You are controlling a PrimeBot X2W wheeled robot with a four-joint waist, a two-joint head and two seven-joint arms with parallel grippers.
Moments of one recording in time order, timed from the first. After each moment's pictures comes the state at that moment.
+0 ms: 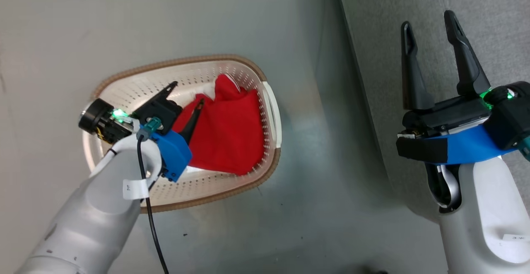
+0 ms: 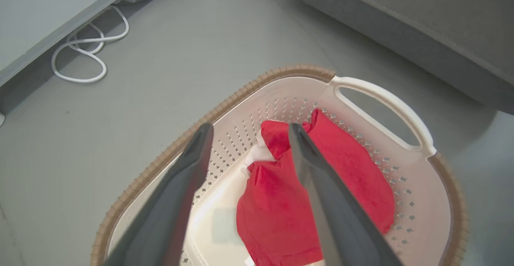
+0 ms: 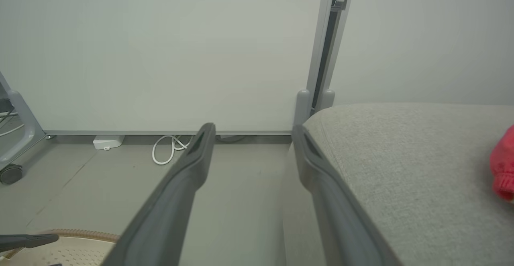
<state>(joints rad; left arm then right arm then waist) -0.81 0.26 -0.76 0.92 -0.30 -0.13 -0.26 -0.47 -0.05 0.04 0.05 0.08 0.13 -0.26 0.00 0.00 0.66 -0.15</state>
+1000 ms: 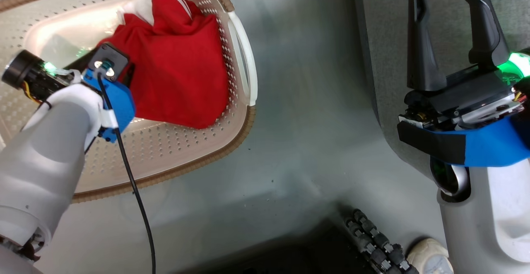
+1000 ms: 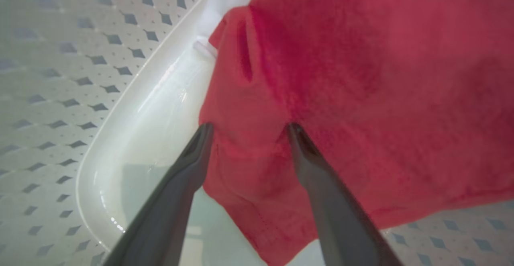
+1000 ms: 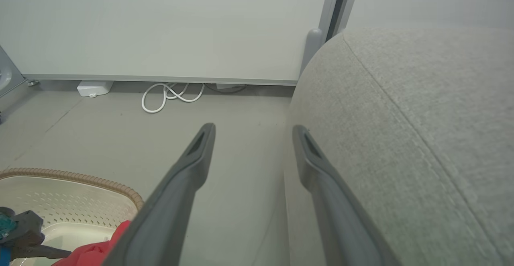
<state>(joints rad) -1.11 0.35 -1.13 1.21 -0.51 -0.13 -0.15 -0.55 -0.05 0.10 -0.12 0.11 0.13 -0.26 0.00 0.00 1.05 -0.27</state>
